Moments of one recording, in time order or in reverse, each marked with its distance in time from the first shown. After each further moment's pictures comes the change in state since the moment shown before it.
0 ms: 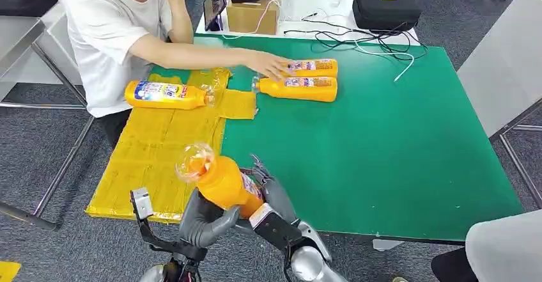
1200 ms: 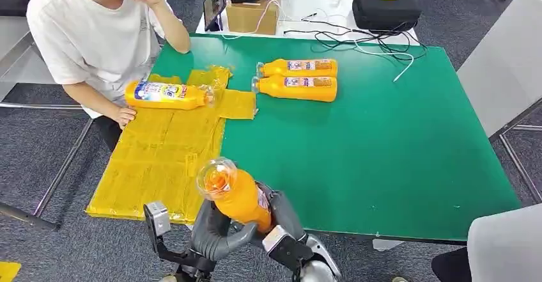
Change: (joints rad) left arm 0.015 0.014 -0.092 0.002 -0.205 0.062 -0.105; right arm 0.088 -0.045 -0.016 -0.071 0.030 0.079 -0.099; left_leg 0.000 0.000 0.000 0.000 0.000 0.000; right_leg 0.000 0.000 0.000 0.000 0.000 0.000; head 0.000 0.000
